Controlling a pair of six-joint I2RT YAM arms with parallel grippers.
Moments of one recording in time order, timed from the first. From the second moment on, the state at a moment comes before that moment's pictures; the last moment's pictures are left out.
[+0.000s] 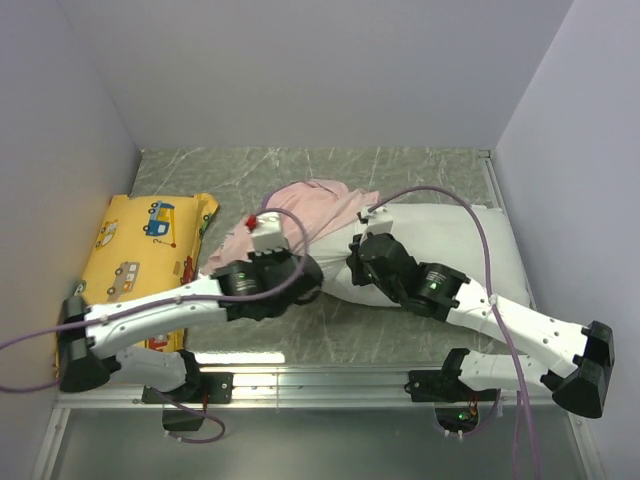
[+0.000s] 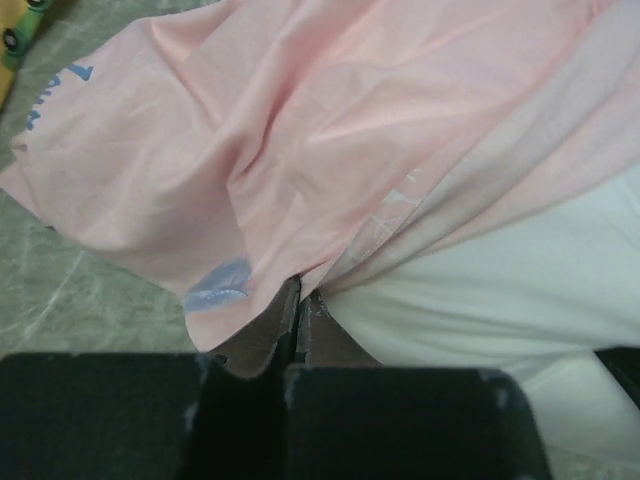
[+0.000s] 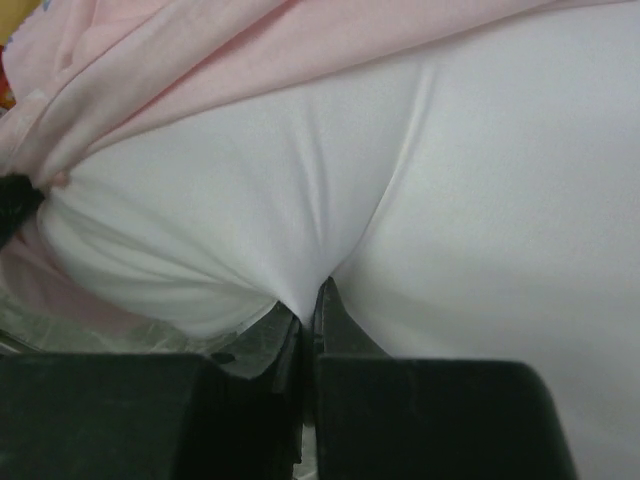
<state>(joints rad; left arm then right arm) -1.23 1.33 1.20 -0.91 -1.03 -1.17 0.99 1.08 0.95 -0.48 0.46 0.50</state>
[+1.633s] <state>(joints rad) -0.32 1.40 0.84 -0.05 -0.12 -0.76 0.91 0.89 1.34 -0.51 0.54 0.38</state>
